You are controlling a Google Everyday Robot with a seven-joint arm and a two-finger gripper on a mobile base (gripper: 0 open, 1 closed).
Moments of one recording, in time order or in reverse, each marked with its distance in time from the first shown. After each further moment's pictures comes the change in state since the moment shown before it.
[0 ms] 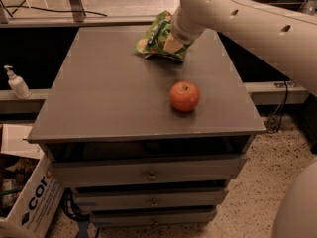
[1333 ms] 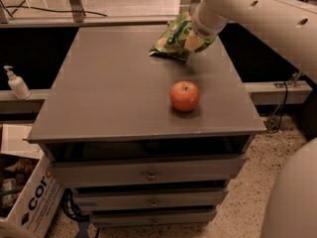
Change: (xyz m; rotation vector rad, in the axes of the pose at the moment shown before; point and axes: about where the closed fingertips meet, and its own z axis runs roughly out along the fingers) arm 0.064 -0.031 -0.007 -0.006 0.115 0.042
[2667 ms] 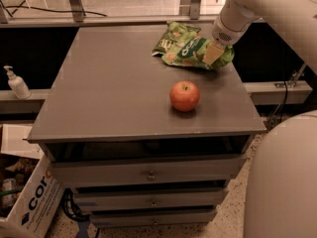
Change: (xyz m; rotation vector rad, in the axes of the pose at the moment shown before) arm 0.073 0.017 0.002 -0.225 0.121 0.067
